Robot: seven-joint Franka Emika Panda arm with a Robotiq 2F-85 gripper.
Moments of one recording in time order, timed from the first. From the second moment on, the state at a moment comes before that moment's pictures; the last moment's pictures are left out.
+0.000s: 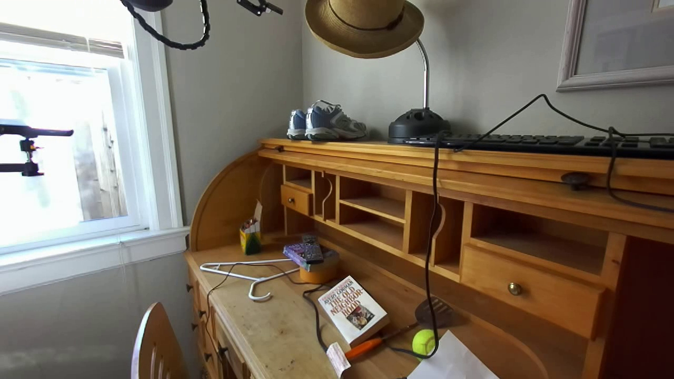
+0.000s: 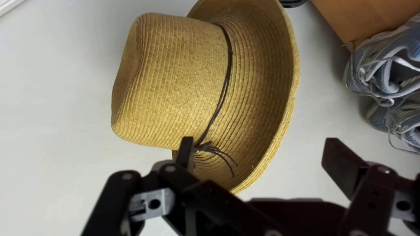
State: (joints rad) arm -0.12 -0.02 0.01 -1.51 -0.78 2.65 -0.13
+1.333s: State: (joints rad) arm -0.12 0.17 0.02 -1.30 -0.71 2.65 0.06
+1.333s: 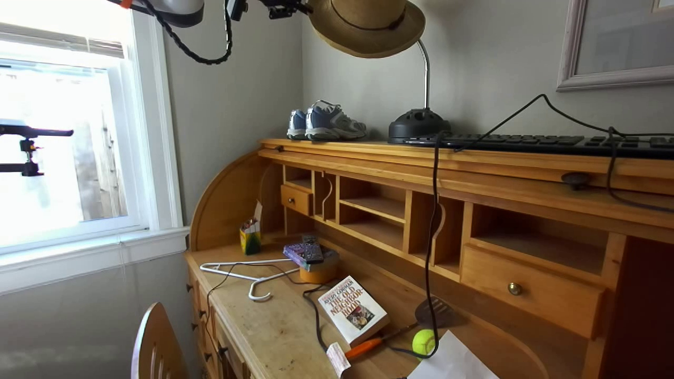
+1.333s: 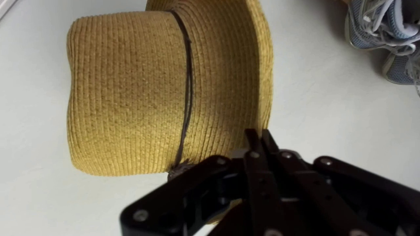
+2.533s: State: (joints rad) arm -0.17 0.17 -0.02 -1.04 -0.54 2.65 0.18
